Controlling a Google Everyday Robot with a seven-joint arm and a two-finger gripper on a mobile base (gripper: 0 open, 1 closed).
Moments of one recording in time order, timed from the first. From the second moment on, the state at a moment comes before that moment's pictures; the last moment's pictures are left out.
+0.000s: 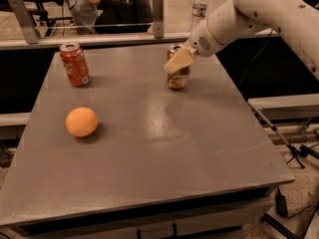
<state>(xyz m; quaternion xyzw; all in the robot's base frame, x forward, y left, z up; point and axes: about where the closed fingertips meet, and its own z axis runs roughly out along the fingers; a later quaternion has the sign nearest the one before) 0.682 -0.070 0.910 -0.47 0.80 0.15 0.35</state>
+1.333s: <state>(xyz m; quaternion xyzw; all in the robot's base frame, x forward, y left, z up) 0.641 -0.061 0.932 -0.65 0.74 0.08 0.17</state>
